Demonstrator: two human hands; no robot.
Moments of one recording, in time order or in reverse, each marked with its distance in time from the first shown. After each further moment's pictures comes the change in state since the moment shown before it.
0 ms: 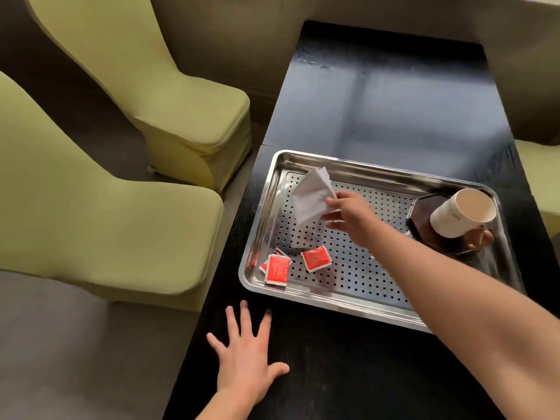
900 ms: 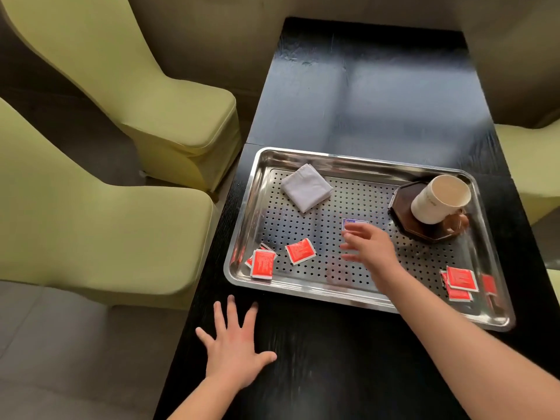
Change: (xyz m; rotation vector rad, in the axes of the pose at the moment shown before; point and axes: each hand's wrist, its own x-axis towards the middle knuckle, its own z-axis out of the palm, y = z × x) left_hand -0.001 0.002 -0.004 -0.047 -0.018 -0.030; right_hand -0.081 0.066 -0.060 -0.027 0.206 -0.081
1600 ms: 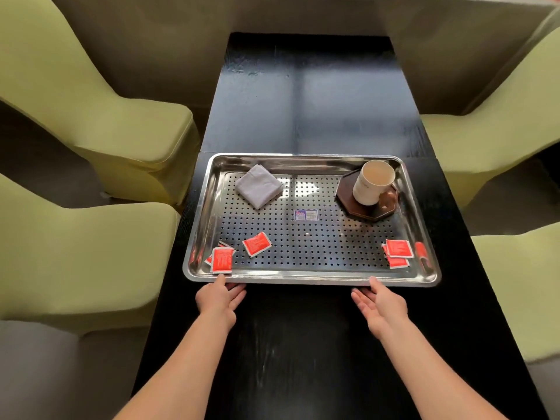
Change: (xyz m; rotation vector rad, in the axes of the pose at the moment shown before) left_hand 0.032 0.073 -0.057 -1.895 0.110 -0.536; right_hand -0.090 0.107 -0.092 0.823 0.466 0.466
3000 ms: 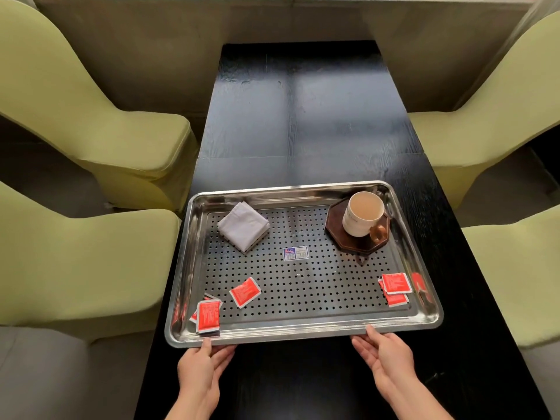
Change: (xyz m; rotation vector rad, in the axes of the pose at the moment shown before) left_hand -0.047 -0.060 -0.110 0.115 0.015 0.059; right_hand -0.049 0.056 -0.082 -0.065 -0.007 -0.001
